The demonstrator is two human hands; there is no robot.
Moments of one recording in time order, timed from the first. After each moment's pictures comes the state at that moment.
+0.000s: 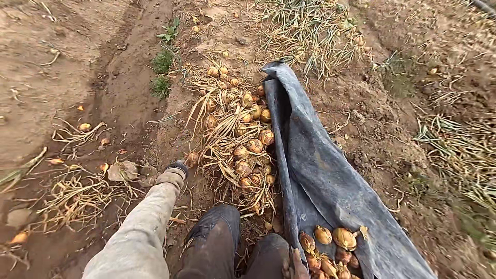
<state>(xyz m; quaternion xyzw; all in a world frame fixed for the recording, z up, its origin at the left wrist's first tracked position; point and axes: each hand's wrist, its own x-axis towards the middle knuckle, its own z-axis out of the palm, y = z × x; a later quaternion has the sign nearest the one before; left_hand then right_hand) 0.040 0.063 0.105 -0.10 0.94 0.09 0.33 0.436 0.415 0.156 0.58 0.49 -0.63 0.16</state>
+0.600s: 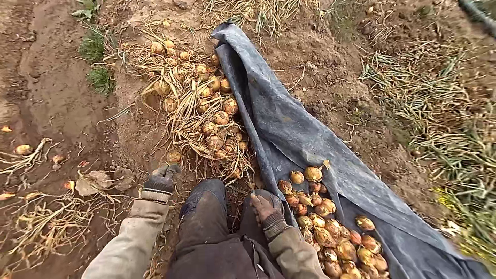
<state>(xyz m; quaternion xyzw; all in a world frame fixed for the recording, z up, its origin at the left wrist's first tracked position) 0.172 0.099 0.198 0.03 0.92 0.33 0.18 0.397 0.394 0.185 0.40 0.69 -0.53 0.30</state>
